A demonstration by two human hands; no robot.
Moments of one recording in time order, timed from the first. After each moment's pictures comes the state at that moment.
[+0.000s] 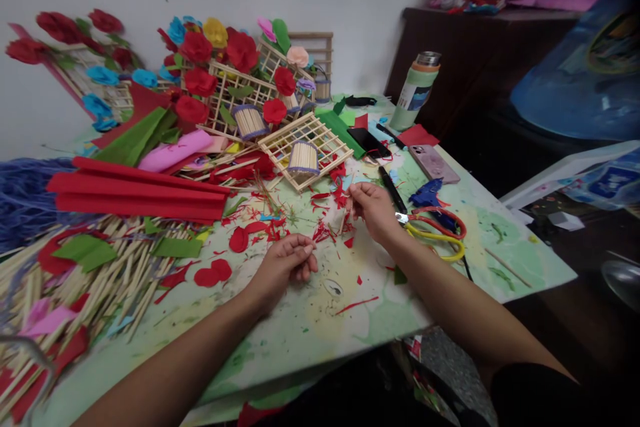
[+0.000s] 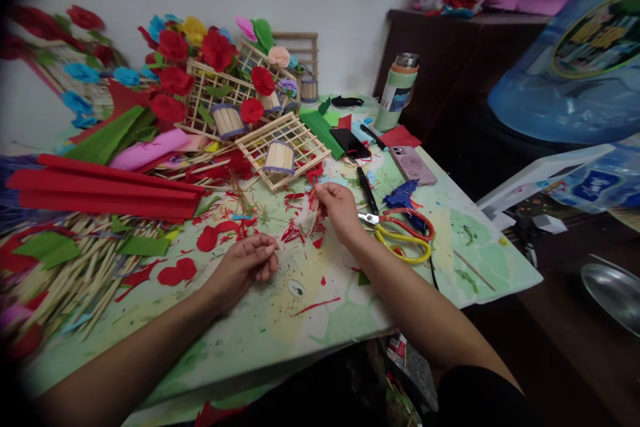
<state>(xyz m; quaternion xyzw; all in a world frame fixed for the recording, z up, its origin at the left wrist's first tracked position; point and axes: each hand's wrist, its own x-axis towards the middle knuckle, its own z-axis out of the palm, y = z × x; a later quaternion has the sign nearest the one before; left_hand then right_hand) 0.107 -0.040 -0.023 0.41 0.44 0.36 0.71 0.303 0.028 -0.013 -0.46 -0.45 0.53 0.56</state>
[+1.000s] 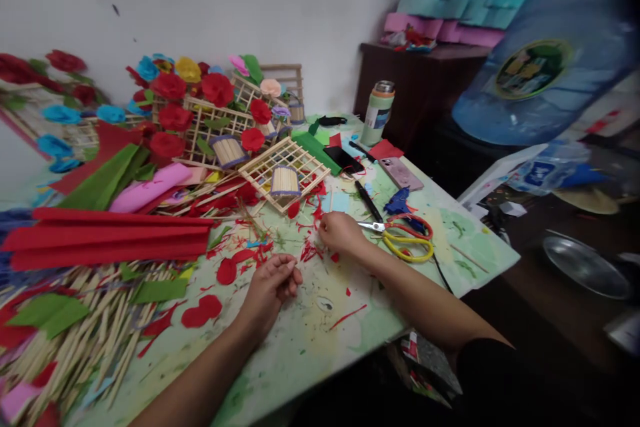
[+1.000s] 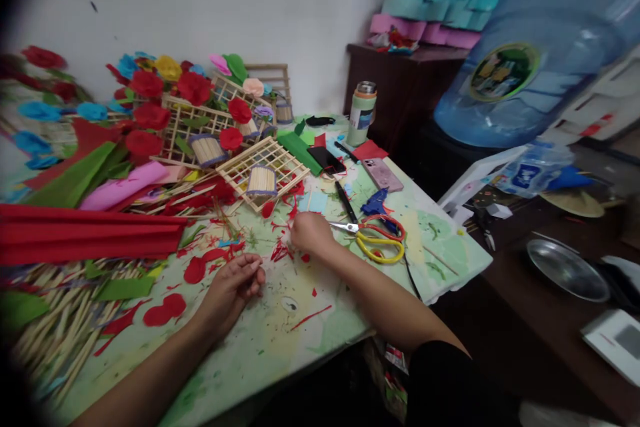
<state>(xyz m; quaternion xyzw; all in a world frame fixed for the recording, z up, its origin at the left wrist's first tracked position) 0.107 -0.038 -0.014 0.34 0.45 0.41 0.72 0.288 0.024 -0.001 -0.67 -0.73 0.09 0.07</state>
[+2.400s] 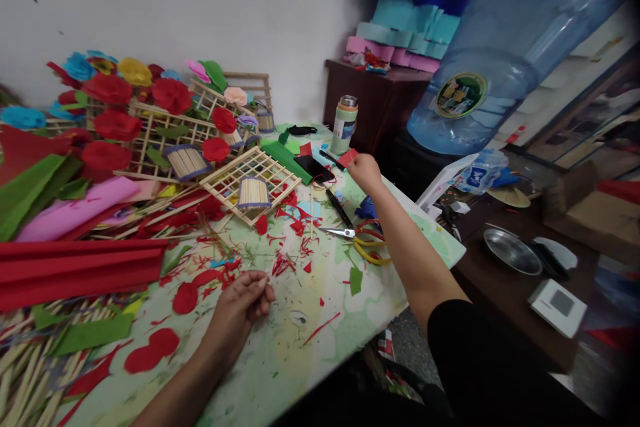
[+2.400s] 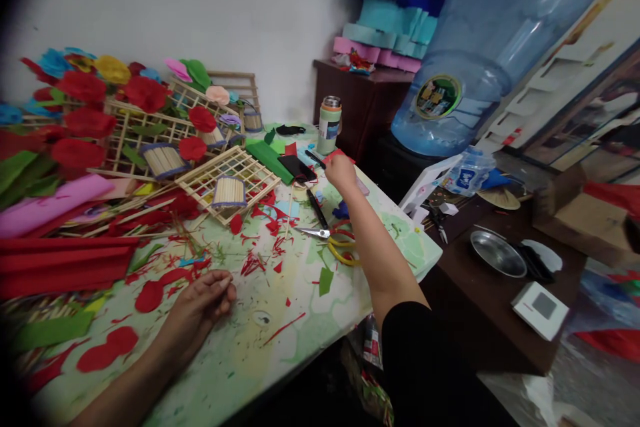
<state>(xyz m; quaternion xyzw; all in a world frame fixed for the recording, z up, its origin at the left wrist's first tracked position) 0.106 -0.037 -0.013 0.34 0.45 0.39 0.72 0.444 0.121 0.049 -0.80 -0.56 -0.01 0.19</state>
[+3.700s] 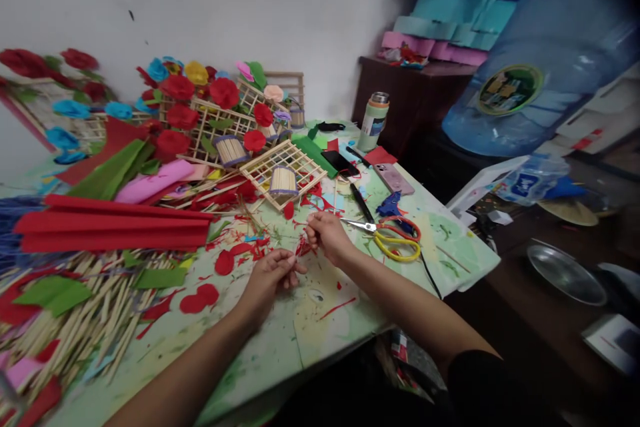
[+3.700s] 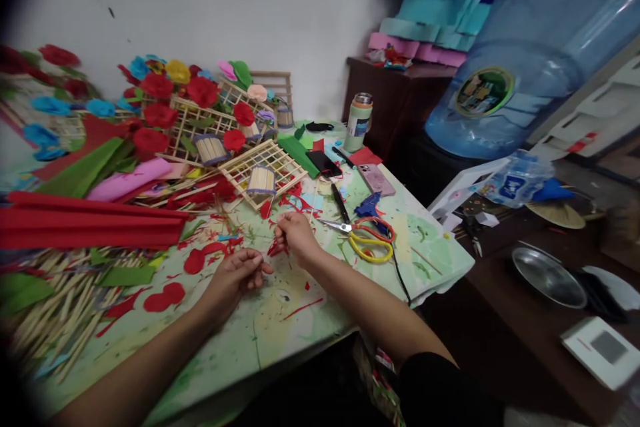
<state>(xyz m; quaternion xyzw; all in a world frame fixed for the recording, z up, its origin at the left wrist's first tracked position) 0.109 -0.040 -0.021 0.43 0.44 0.39 0.69 0.258 0.002 0.003 -0.49 -0.45 0.57 0.49</state>
